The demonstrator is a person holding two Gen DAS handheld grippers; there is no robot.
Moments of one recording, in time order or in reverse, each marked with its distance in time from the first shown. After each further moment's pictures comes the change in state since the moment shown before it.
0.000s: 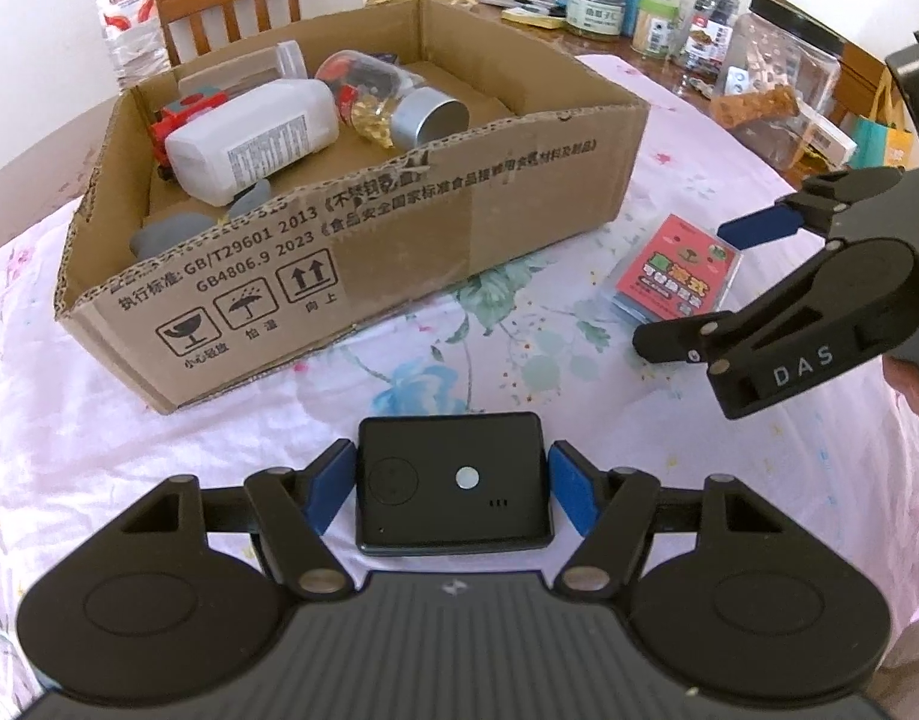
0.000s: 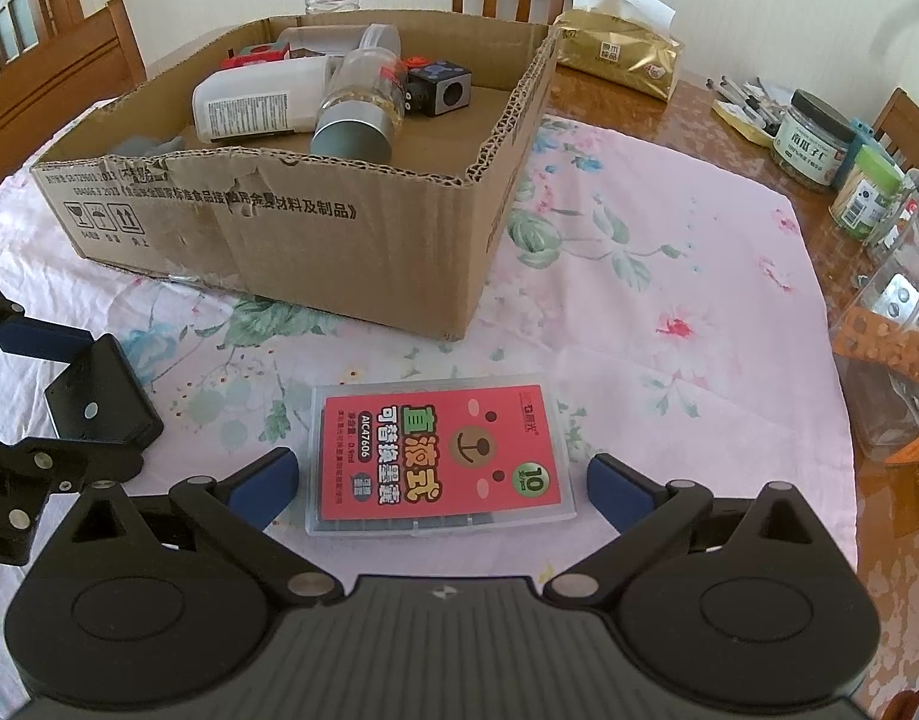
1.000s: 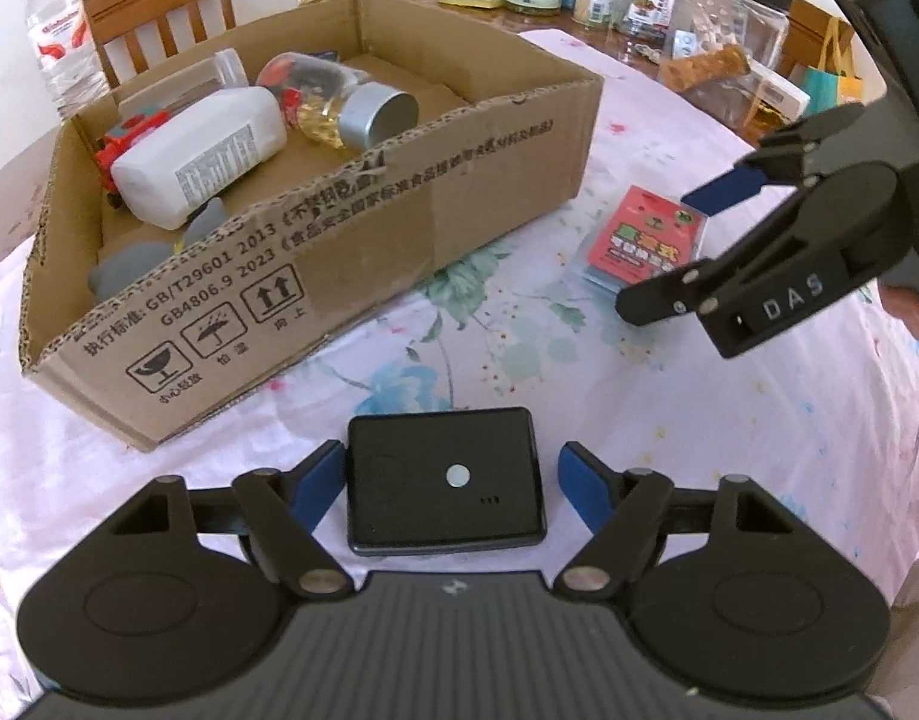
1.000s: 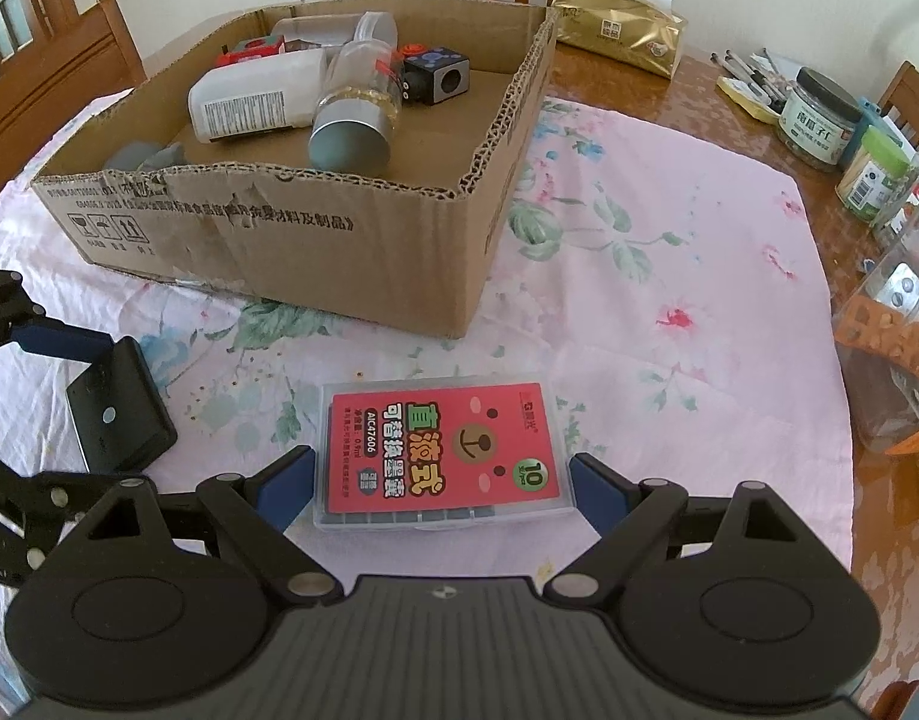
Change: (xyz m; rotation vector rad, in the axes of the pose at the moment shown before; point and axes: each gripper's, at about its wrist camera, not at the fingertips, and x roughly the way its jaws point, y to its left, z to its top) left arm 0.004 0.002 0.007 0.108 0.028 -0.061; right arm -0.004 -0.001 0.010 0.027 0.066 0.023
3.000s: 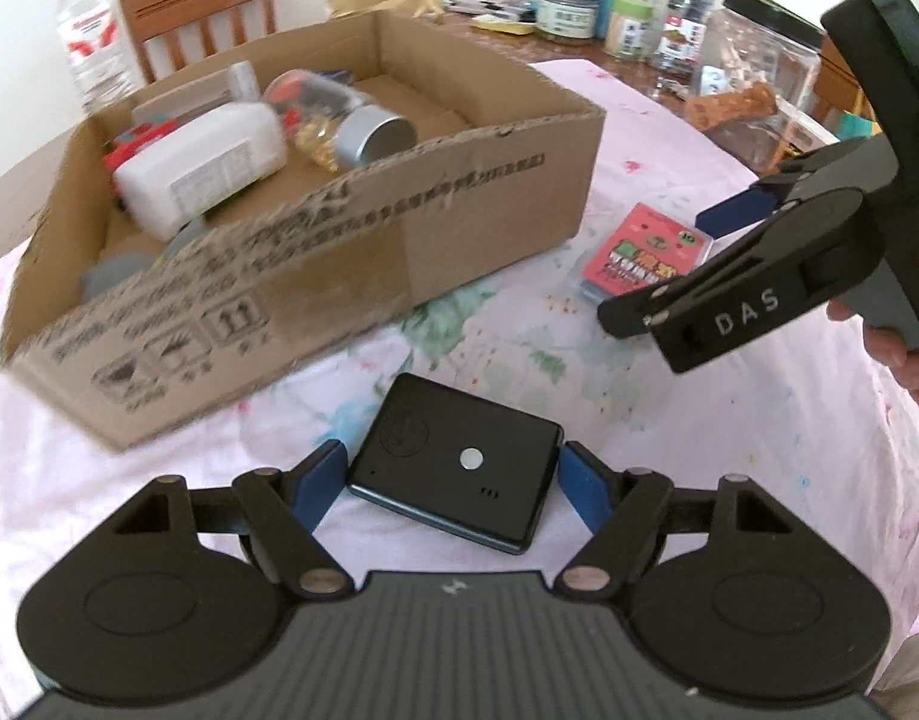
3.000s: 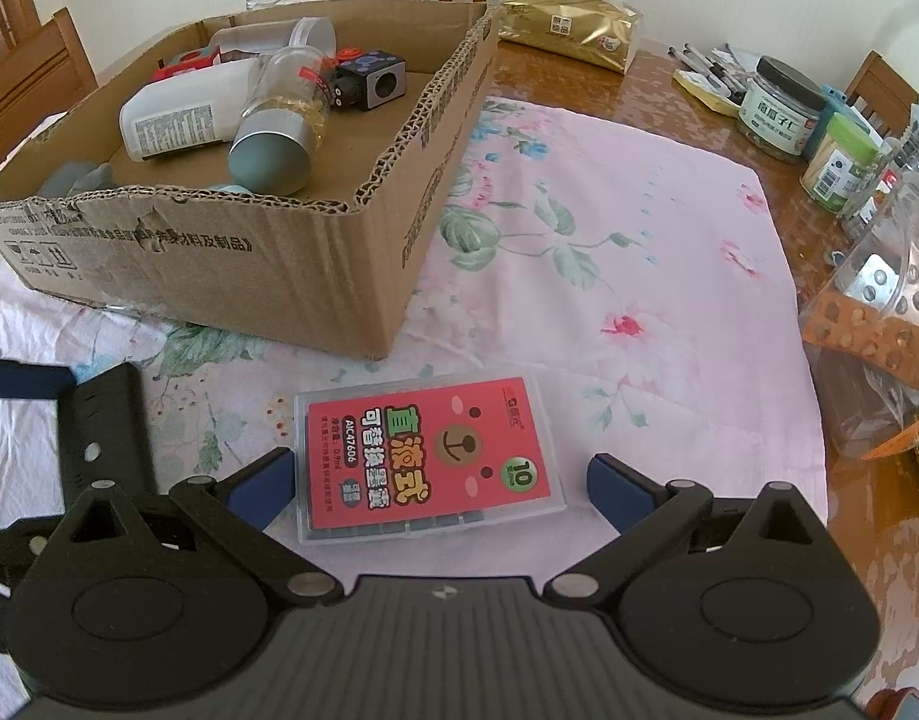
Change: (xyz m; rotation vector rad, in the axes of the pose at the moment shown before) left arm 0.008 -0.022 0.002 -0.094 -0.052 0.051; right arm 0.012 -0.017 0.005 0.045 -0.015 -0.065
